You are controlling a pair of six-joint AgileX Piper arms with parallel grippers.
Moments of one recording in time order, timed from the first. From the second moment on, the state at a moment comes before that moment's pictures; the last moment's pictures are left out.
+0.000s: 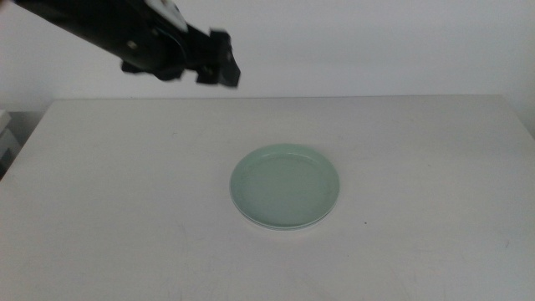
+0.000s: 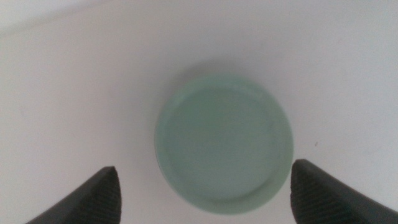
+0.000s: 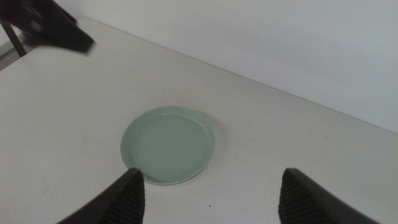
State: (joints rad) left arm -0.39 1.51 -1.51 -0.25 0.88 0.12; right arm 0.11 0.83 -1.22 0.42 1.02 -0.39
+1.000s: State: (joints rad) left arm -0.38 1.14 -1.46 0.28 1.07 -0.17; right arm 0.11 0.86 -1.22 0.29 1.00 -0.22
